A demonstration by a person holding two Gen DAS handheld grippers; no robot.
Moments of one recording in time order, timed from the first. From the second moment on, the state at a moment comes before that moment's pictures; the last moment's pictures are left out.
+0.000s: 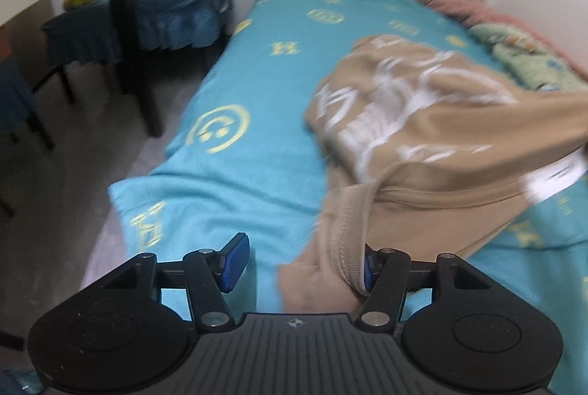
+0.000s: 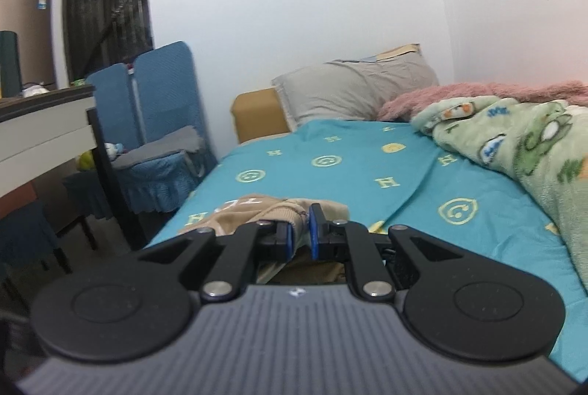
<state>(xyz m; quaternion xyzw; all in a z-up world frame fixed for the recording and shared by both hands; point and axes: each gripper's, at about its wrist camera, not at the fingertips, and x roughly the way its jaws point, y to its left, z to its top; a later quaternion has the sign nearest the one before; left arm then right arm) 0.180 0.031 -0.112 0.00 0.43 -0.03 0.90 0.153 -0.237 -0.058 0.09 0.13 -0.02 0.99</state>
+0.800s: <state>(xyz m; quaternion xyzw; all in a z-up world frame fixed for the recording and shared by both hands) 0.066 0.061 0.182 -0.08 0.00 0.08 0.99 0.089 -0.237 0.156 0.08 -0.04 -0.04 1.00</state>
